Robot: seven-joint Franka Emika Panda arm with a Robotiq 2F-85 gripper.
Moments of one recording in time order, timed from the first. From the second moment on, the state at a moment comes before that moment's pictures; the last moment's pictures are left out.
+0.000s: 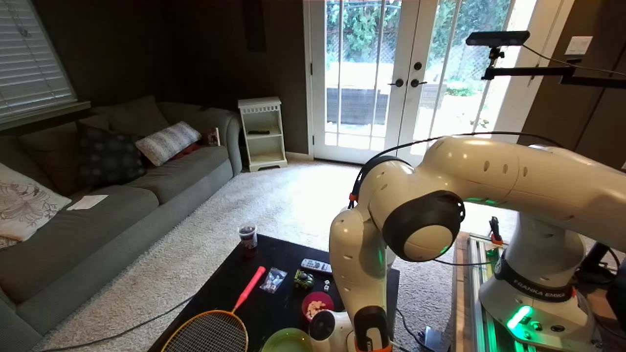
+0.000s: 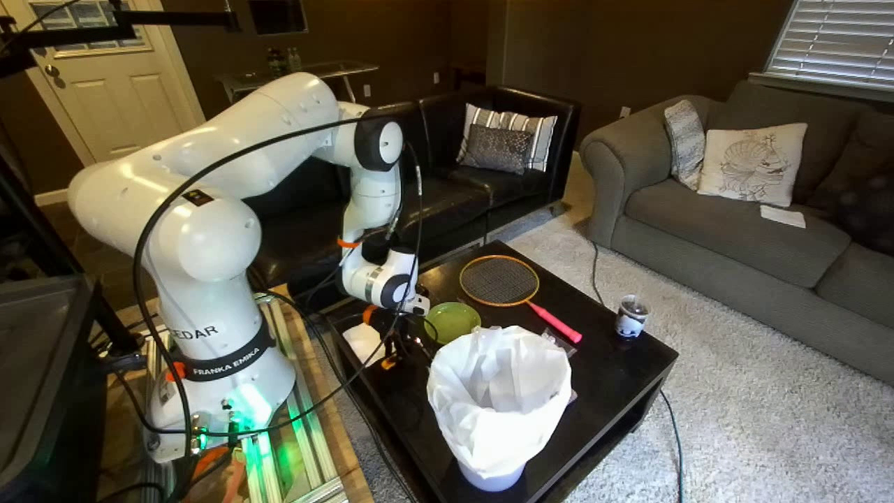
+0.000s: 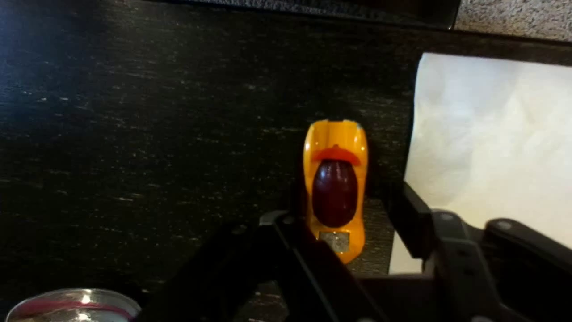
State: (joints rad) arm 0.54 1.30 -0.01 -1.95 -0.02 2.97 0.33
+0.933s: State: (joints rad) arm 0.54 1.30 -0.05 -1.95 -0.02 2.97 0.33
